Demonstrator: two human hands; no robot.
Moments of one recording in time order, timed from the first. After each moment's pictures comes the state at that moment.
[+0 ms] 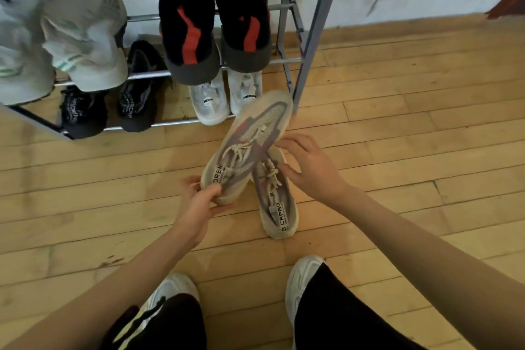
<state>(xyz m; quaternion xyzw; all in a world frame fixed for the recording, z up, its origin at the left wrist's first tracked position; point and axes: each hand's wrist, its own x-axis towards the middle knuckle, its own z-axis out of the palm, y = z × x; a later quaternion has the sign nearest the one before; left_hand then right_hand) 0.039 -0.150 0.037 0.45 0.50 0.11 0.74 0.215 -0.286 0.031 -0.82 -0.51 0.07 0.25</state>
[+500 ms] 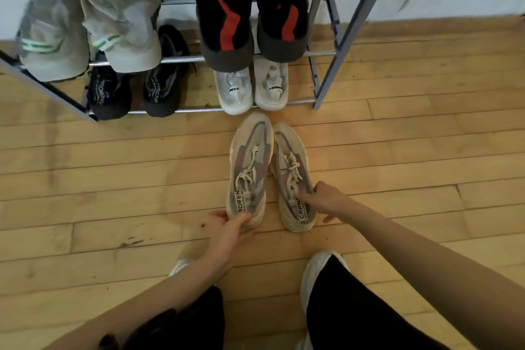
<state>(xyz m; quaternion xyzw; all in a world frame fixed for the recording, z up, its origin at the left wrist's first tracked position) -0.011 -0.186 -0.026 0.37 0.55 0.03 0.75 0.178 -0.290 -0.004 -0.85 -0.11 0.51 0.12</state>
